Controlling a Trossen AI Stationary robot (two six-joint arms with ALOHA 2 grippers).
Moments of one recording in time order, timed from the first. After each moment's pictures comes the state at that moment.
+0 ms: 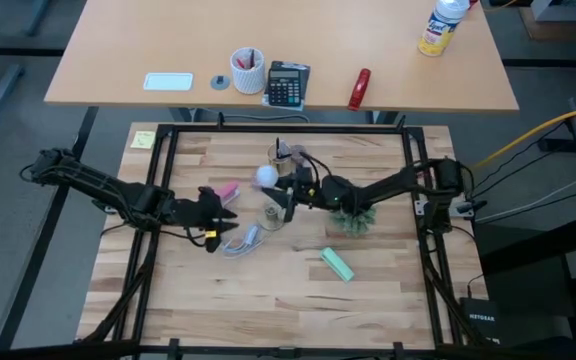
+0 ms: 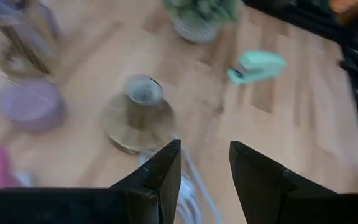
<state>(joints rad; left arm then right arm) -0.31 0.96 0.63 -0.29 -0.40 -0.54 -0.02 1.88 0.88 1.13 0.15 0.36</state>
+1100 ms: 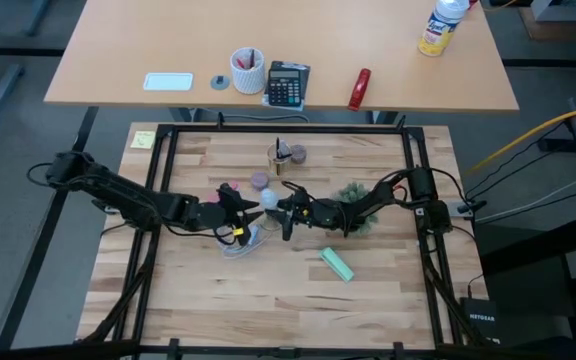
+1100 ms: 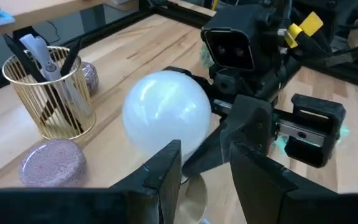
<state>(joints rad) -0.24 1.26 0.63 0.14 -0.61 -0.47 0.05 2.09 0.83 1.19 0.28 0.40</state>
